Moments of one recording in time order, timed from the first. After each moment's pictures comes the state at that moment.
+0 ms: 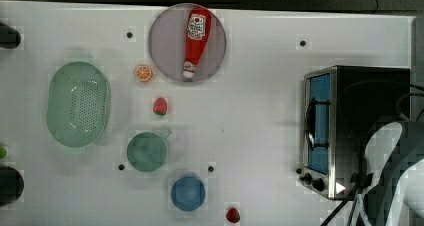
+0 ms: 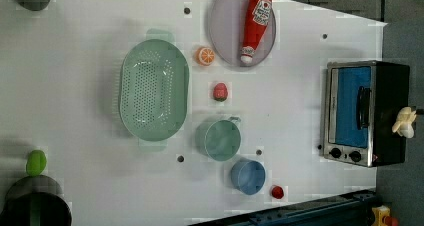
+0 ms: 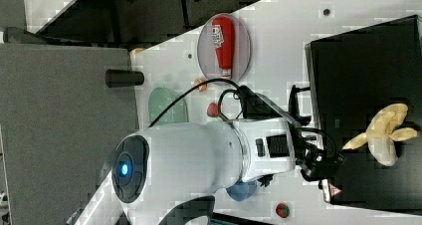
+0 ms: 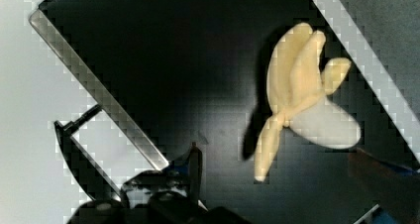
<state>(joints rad) -0.08 0.14 -0.63 -1.89 -0.05 0.47 -0.79</state>
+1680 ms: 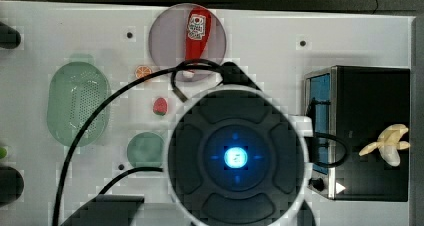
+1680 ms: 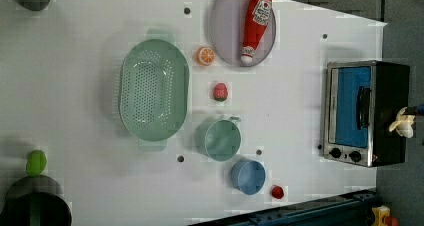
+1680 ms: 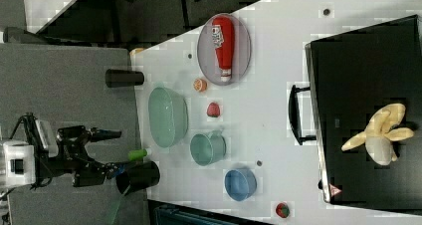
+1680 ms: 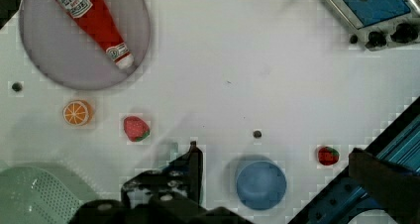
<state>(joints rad) 0.03 -0.26 -0.01 -1.84 -0.04 -0.02 0.05</state>
